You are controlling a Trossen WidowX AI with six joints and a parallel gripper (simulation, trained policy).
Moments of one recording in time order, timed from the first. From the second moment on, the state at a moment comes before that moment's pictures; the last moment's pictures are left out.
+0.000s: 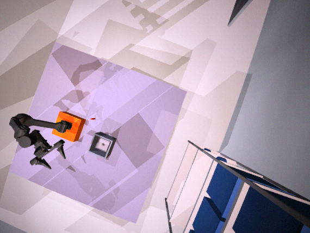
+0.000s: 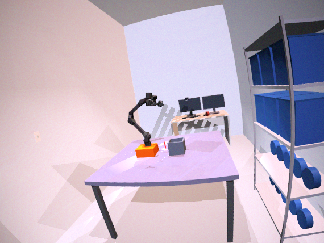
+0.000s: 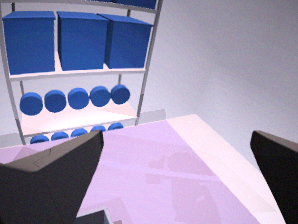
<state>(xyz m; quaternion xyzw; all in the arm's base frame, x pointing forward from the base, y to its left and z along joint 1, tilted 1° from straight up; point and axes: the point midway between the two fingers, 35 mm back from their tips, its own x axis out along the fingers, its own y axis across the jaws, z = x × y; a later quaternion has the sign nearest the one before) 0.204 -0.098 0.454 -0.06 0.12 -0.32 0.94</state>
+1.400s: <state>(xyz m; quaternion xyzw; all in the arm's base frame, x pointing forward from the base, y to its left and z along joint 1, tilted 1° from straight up) 0.229 0.029 0.273 0.25 0.43 -0.18 0.85</state>
